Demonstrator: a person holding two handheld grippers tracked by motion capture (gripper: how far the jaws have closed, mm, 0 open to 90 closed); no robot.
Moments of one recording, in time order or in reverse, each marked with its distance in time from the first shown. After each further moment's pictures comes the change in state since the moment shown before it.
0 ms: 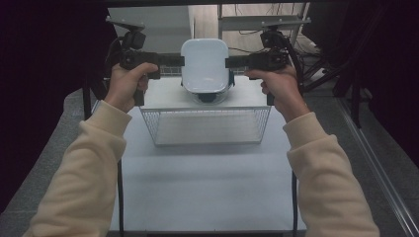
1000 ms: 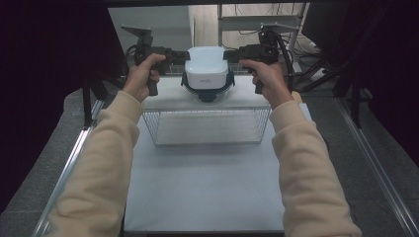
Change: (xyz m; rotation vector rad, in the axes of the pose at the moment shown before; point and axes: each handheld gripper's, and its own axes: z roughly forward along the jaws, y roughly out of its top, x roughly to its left) left arm 0.075 0.012 0.050 0.004 -0.112 -0.293; right arm -0.068 0.013 0.045 -0.023 0.045 0.330
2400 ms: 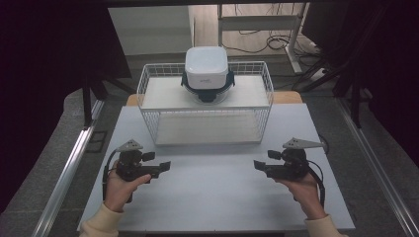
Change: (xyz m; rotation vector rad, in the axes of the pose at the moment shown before) left arm 0.056 -0.273 -0.049 0.095 0.390 0.380; right arm -0.087 -0.264 -0.087 0.069 -0.265 -0.431
